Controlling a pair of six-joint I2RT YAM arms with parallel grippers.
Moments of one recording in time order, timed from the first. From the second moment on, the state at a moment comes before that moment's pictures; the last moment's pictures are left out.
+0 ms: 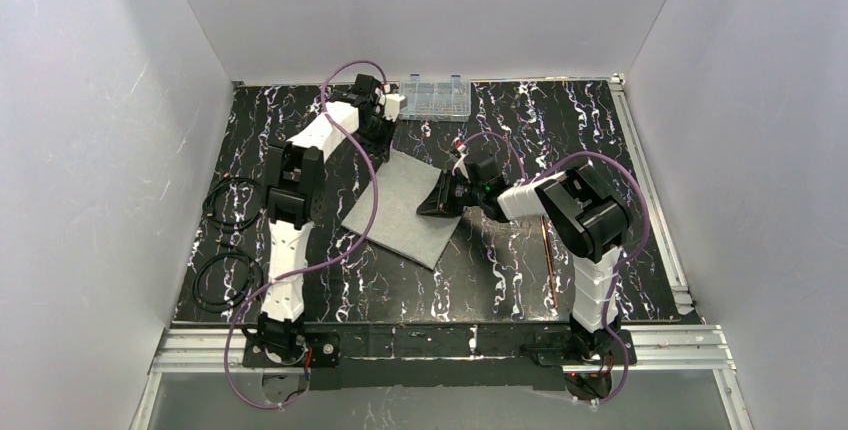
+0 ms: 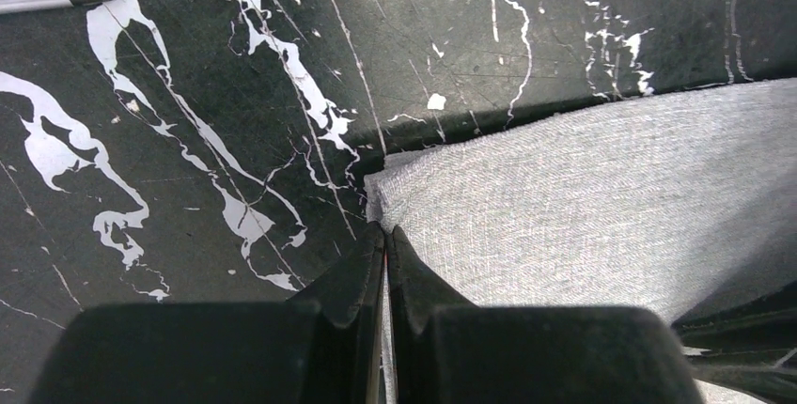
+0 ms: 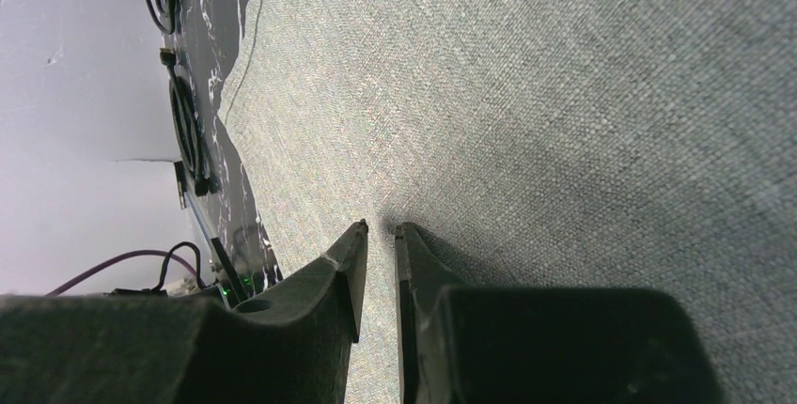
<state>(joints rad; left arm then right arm) -0.30 2.34 1.95 -0.79 0.27 0.18 0.61 1.98 0.93 0.43 -0.54 0.87</state>
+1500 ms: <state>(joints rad) -0.47 1.96 1.46 -0.73 0.36 0.25 0.54 1.95 0.78 0.82 -0.57 1.32</state>
